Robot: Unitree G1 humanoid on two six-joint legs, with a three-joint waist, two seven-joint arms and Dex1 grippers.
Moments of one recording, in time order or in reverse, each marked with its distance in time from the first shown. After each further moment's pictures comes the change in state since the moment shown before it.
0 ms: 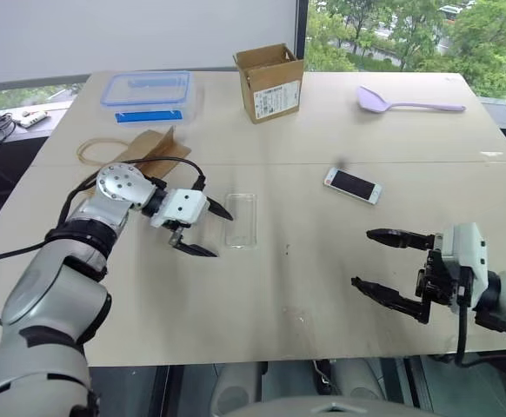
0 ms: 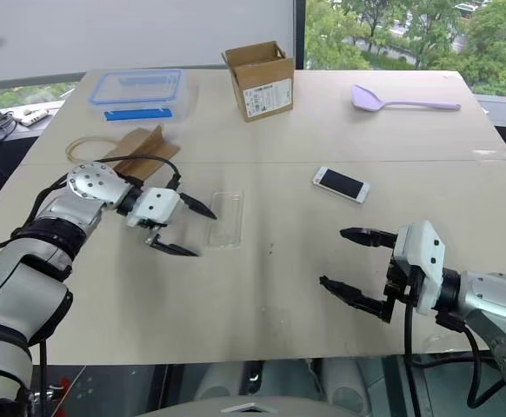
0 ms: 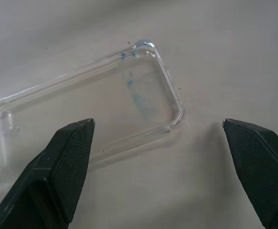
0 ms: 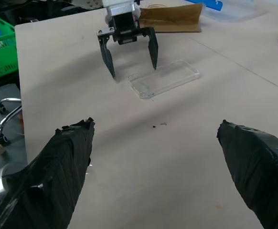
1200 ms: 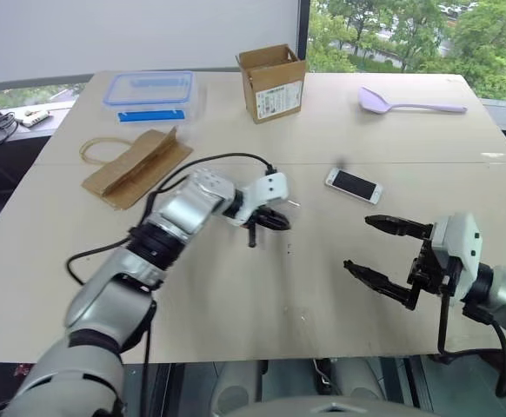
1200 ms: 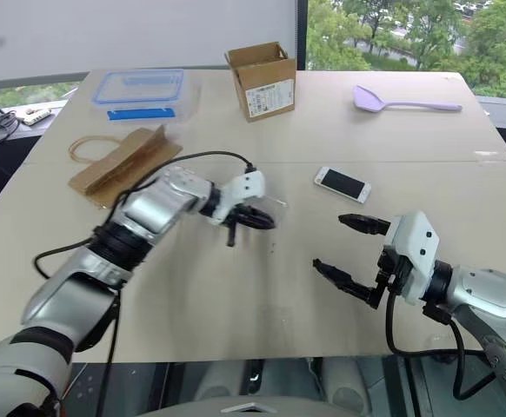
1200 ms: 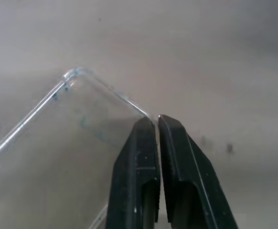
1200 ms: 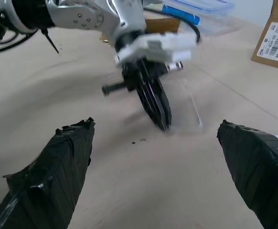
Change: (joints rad) left arm 0.105 -0.313 0.164 -0.813 0.203 1.350 0.512; right arm -0.052 0.021 0.052 -0.043 -0.032 0.010 -0.150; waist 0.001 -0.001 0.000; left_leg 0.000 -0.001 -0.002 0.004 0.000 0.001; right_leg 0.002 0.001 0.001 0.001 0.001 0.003
